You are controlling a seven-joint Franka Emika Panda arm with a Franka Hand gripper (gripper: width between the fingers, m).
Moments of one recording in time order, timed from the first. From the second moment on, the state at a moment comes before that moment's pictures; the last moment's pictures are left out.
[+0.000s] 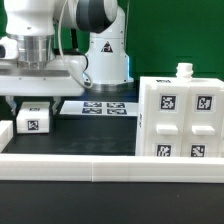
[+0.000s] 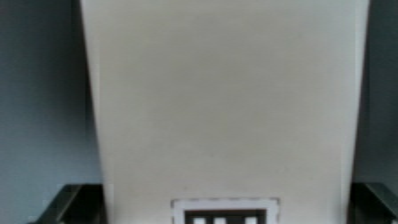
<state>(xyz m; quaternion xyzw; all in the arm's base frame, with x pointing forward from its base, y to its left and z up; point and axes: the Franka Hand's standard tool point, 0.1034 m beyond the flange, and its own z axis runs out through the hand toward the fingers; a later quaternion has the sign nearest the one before) 0.420 -0.165 0.030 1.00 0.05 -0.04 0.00</state>
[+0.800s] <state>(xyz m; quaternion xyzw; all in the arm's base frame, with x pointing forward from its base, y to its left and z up) 0.490 -0.037 0.157 1.00 -0.03 -0.02 -0.02</state>
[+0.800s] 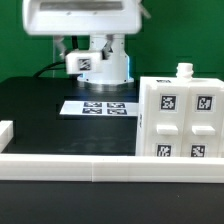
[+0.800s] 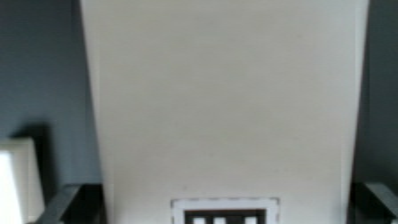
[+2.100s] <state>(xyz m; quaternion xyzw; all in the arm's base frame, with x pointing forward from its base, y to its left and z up) 0.602 0.046 0.166 0.99 -0.09 -0.05 0.00</state>
